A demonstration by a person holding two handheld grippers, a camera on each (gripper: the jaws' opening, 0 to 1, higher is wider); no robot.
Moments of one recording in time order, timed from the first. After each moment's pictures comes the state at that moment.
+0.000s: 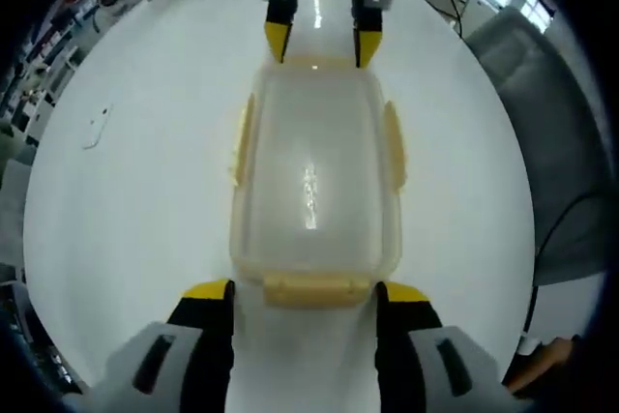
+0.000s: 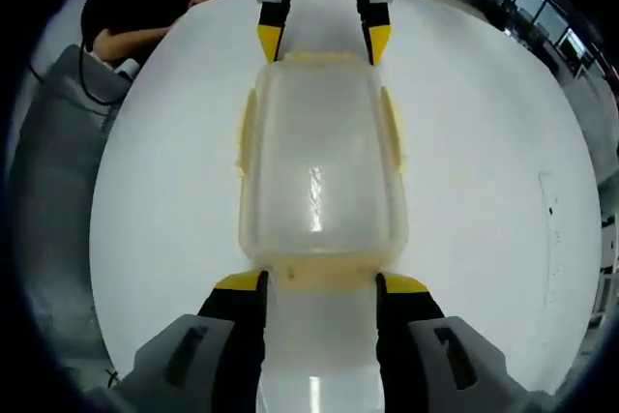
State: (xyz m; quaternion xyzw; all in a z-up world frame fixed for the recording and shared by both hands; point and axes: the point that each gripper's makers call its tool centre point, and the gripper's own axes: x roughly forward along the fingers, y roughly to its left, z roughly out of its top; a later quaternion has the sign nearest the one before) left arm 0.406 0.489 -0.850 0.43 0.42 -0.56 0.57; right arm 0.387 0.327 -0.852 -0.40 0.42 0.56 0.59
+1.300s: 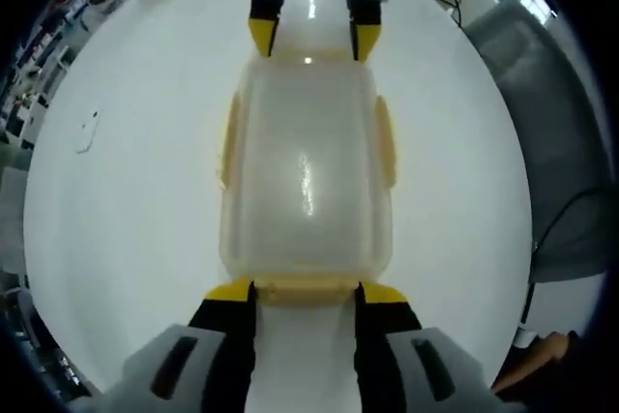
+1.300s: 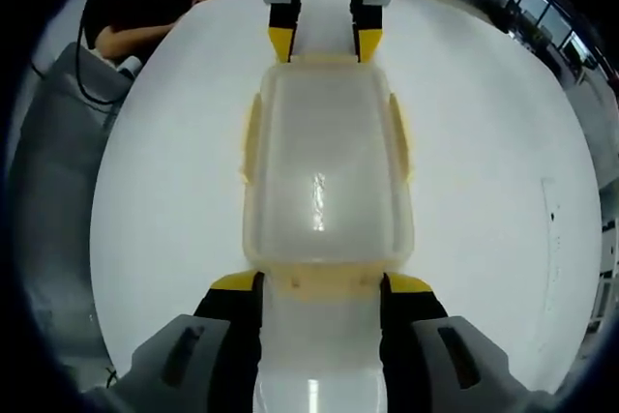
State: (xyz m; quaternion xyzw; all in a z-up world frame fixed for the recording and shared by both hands) left arm 0.405 0.488 -0.849 0.45 0.43 -0.56 0.55; right arm 0.389 0.332 -0.852 -0.41 0.43 0.56 0.59
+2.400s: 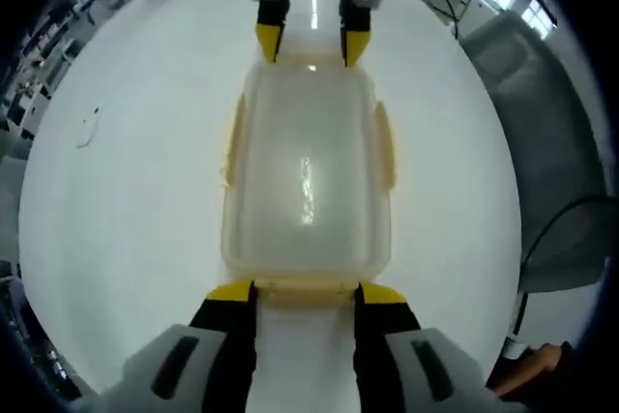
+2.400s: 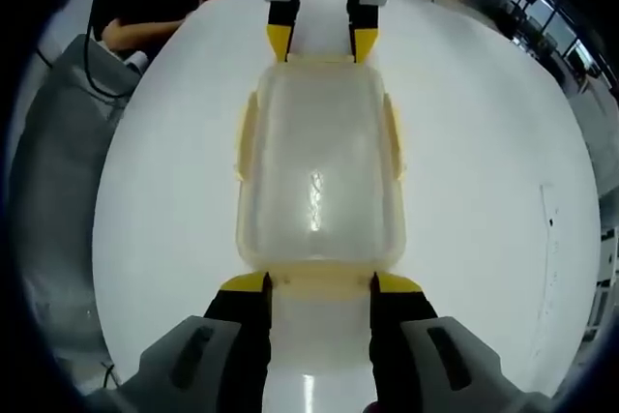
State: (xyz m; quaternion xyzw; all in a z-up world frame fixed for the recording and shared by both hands) left arm 0.388 0.487 -0.838 0.43 0.44 -0.56 0.56; right arm 0.375 0.326 -0.837 -0.41 0.41 0.57 0.58
